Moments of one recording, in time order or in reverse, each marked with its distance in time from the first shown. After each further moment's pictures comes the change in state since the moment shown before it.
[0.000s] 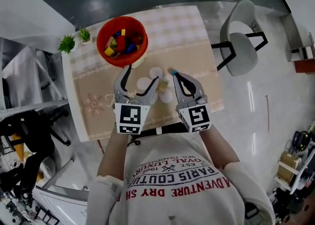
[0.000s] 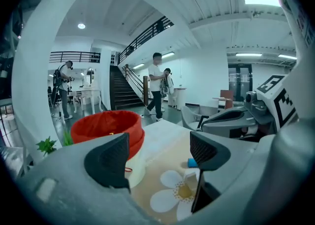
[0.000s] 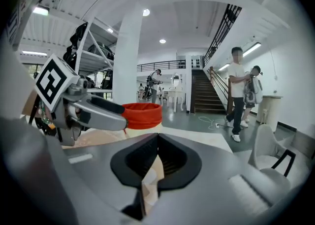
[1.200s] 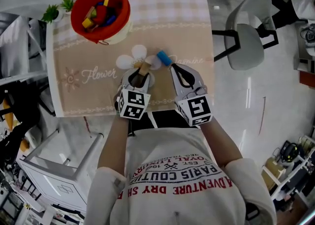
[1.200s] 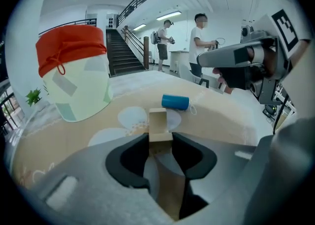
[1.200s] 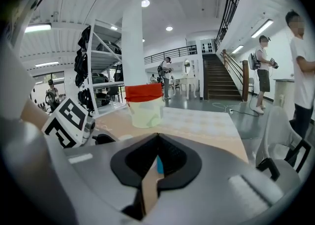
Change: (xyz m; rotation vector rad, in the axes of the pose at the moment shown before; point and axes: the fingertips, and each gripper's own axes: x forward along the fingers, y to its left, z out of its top) left arm 0.049 -0.102 -0.186 -0.057 0.443 0.011; right arm -0.025 -0.043 -0.087 0.035 0.125 0.196
